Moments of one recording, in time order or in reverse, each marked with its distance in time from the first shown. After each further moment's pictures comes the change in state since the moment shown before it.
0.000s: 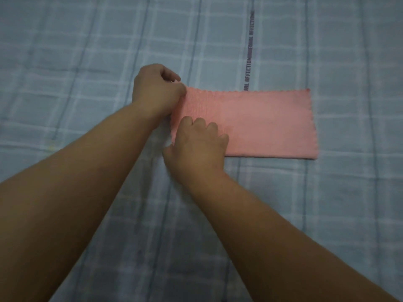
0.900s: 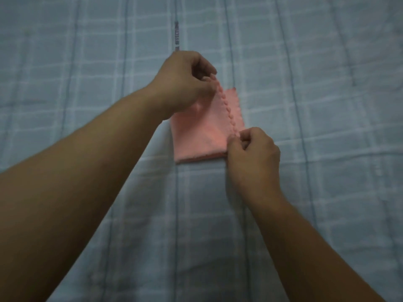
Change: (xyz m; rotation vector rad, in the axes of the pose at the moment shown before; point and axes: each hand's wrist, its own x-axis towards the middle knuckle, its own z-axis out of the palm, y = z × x) left_hand -0.056 0.123 0.118 0.081 -0.437 0.356; right_hand -0.042 0.180 -0.085 0.646 0.261 0.559
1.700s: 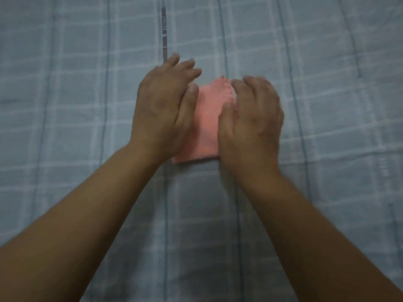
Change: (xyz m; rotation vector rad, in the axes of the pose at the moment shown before) left_hand -0.040 -0.043 0.029 0.405 0.342 0.530; right_hand 0.042 0.002 0.012 -0.283 0.301 -0.546
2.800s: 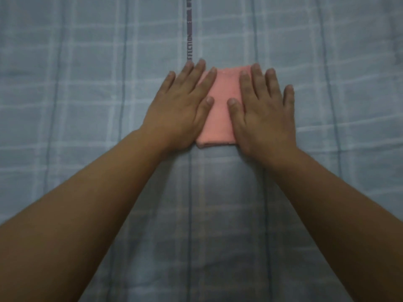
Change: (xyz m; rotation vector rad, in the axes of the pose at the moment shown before) left_hand -0.030 -0.052 0.006 0.305 -0.545 -0.056; right_hand -0.002 0.021 0.044 -0.407 -0.470 -0.096
